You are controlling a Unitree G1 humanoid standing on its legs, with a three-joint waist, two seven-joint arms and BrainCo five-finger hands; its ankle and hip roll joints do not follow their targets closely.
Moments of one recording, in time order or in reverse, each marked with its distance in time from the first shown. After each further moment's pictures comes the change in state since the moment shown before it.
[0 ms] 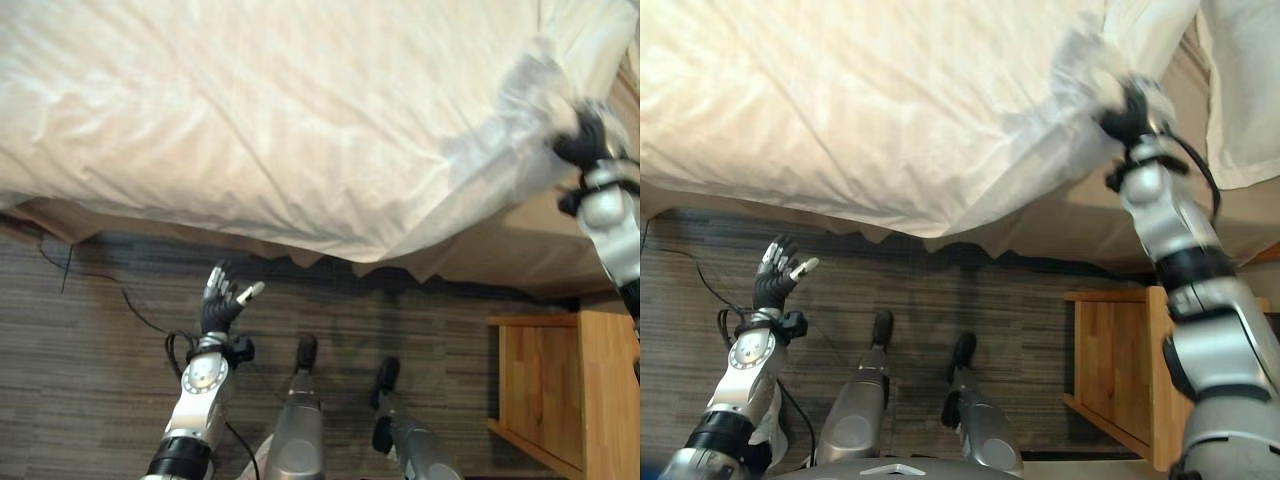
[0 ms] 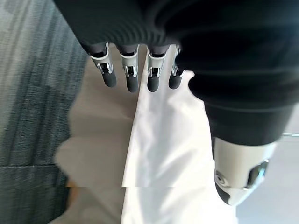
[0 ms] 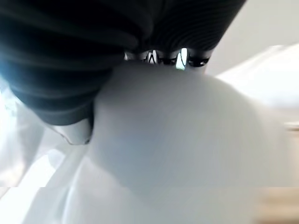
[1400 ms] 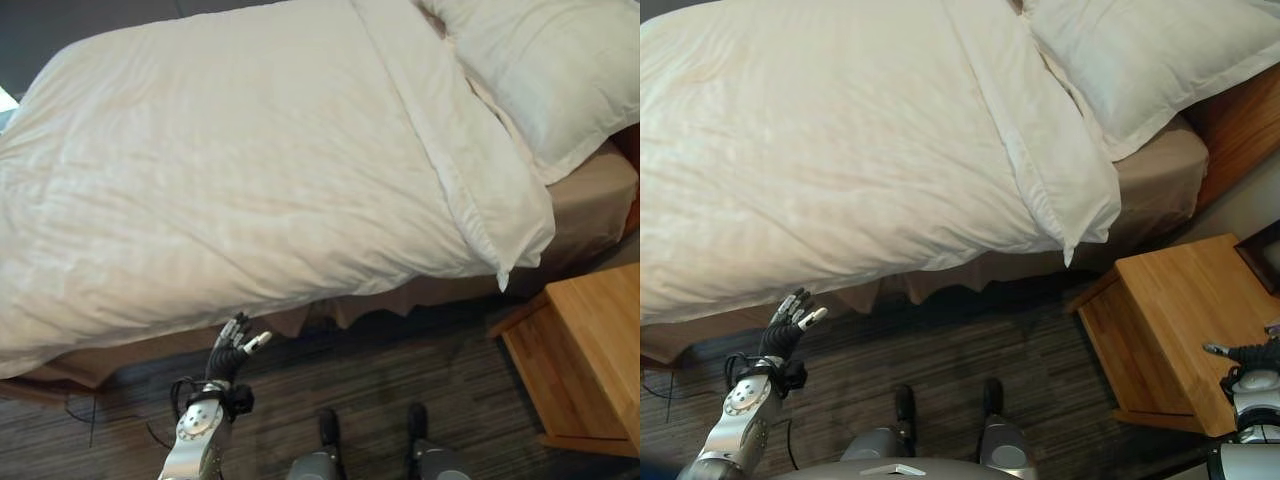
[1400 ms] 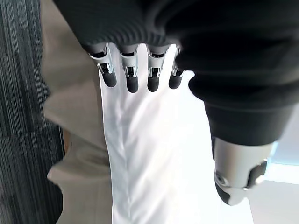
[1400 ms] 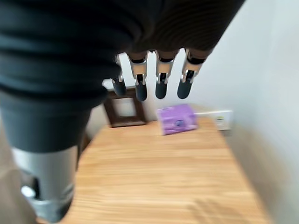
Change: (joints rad) left arm 0.157 -0.035 0.041 0.006 -0.041 0.078 -0.127; right arm 0.508 -0.041 -0.339 0.384 0.168 0.049 0.084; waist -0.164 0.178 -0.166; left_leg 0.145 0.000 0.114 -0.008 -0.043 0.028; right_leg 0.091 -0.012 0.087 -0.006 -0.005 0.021
